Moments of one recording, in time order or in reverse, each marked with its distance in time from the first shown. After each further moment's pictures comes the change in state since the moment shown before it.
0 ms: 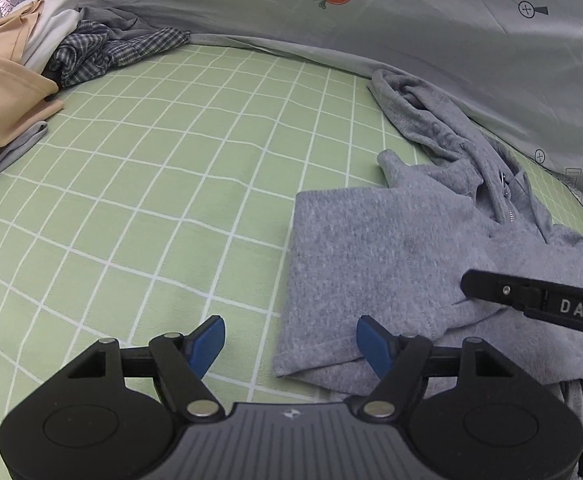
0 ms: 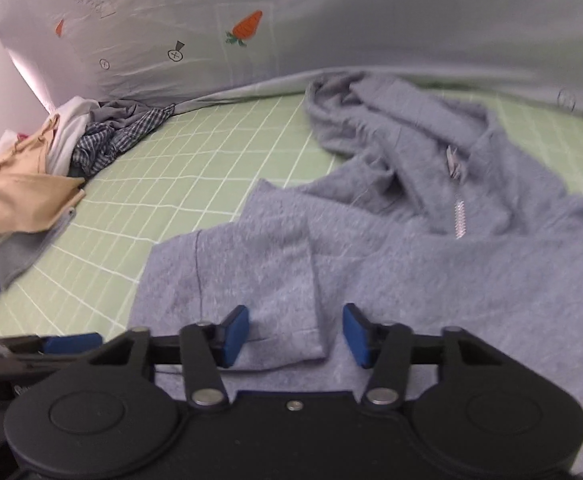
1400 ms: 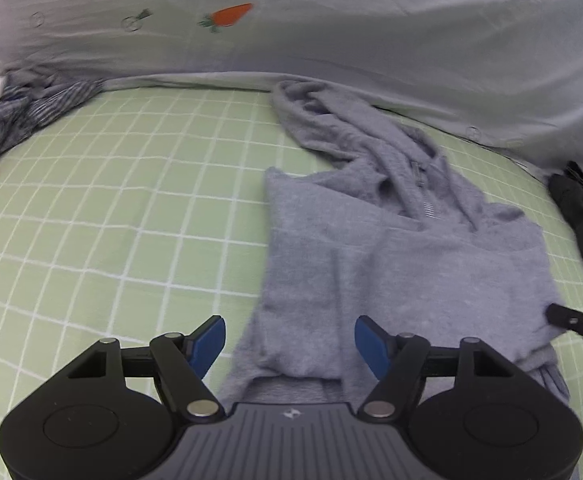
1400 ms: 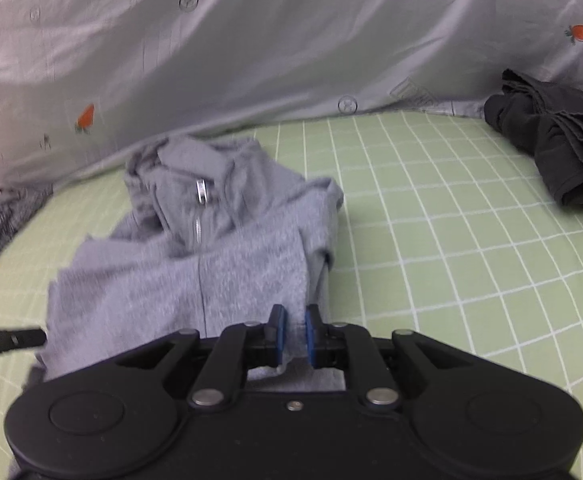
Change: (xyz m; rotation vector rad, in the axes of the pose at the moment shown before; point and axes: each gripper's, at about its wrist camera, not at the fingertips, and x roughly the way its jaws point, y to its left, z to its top) left arm -0.010 -0.079 -0.005 0.172 -0.048 -0.097; right arm -0.102 -0.122 -0.056 0.164 -0.178 -0.307
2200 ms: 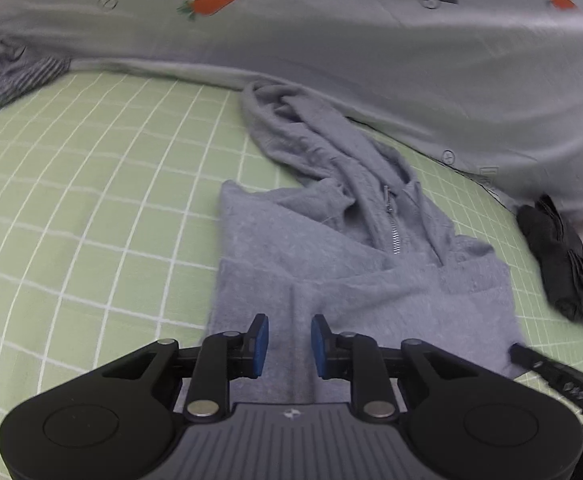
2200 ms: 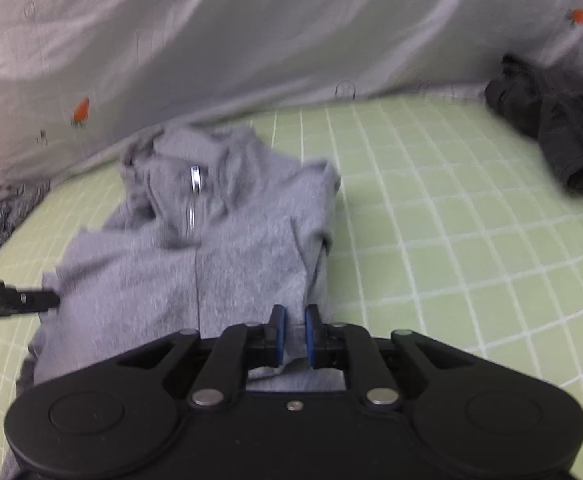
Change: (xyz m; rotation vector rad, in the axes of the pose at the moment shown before) left arm 0.023 0.011 0.019 -0.122 0.025 -0.124; right arm -0.003 -0.005 -0.004 0.020 -0.069 0.001
